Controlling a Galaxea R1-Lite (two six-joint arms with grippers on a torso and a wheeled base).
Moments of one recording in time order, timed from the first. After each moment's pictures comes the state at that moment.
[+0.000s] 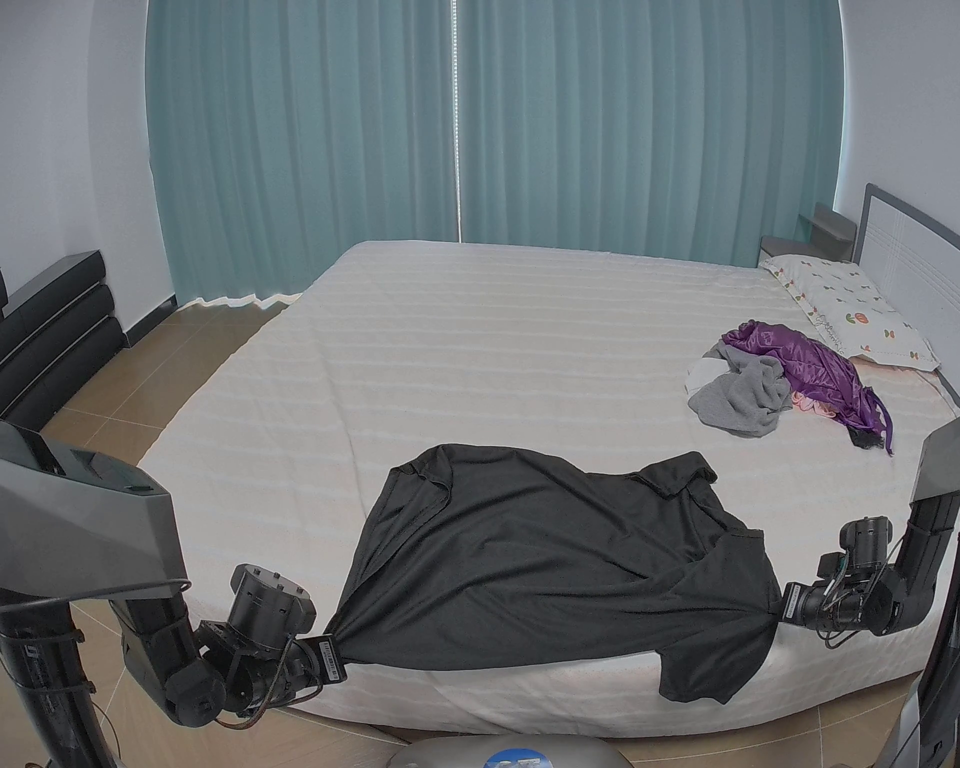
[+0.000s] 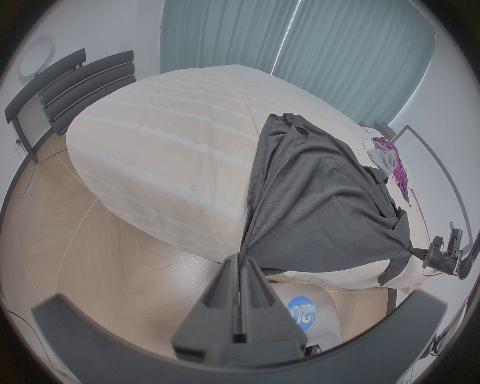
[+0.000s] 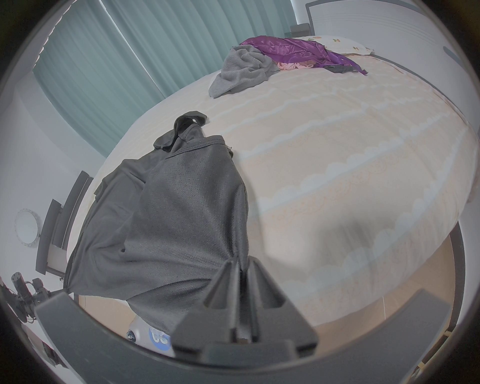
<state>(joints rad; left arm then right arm) -0.46 2.13 -0.27 -0.94 0.18 -0.65 -0.17 2.28 -0.30 -1.06 0.20 0.25</state>
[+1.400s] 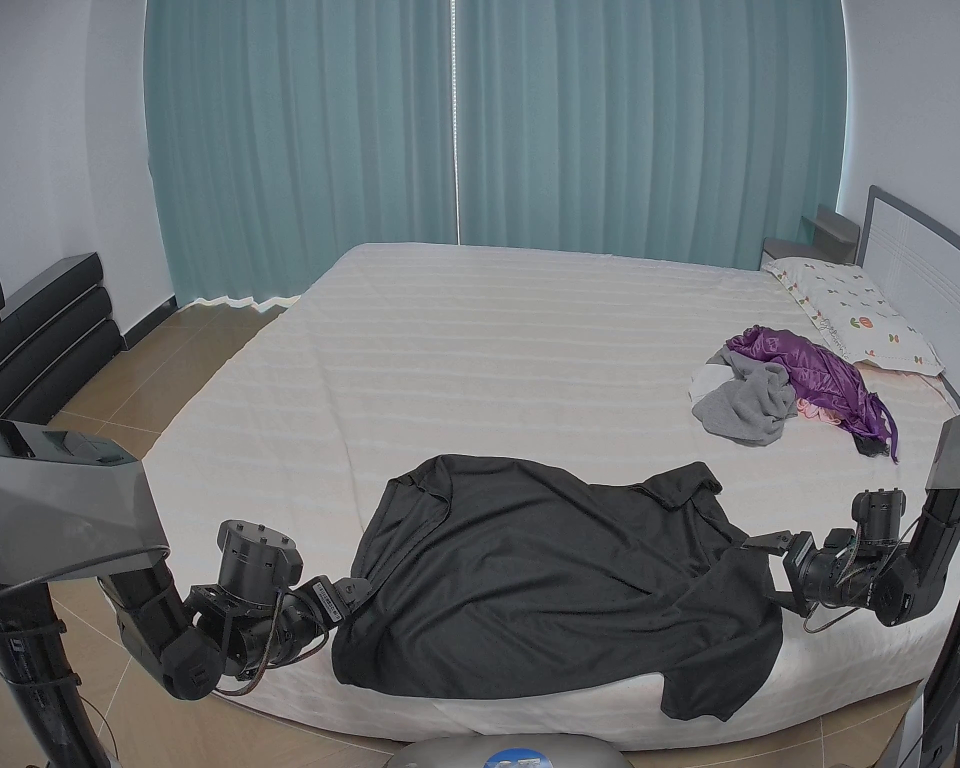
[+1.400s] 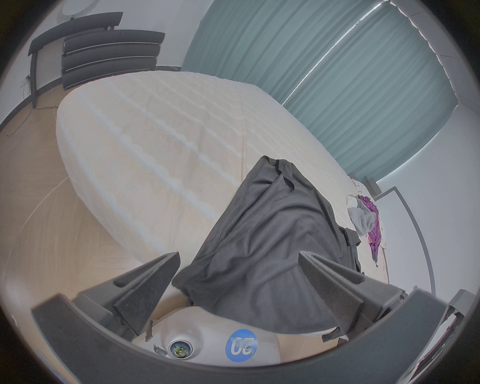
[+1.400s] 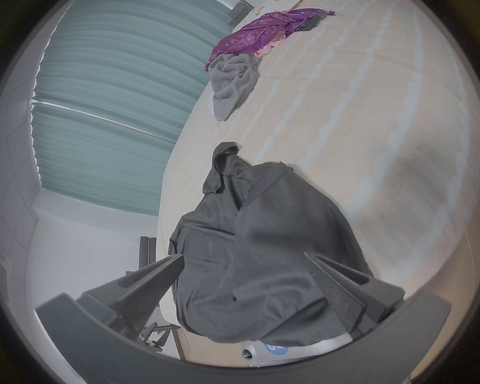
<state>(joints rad) -0.41 2.08 -0.36 -0.98 0.11 -0.88 -0.14 2.15 -0.30 -1.12 0.45 0.85</state>
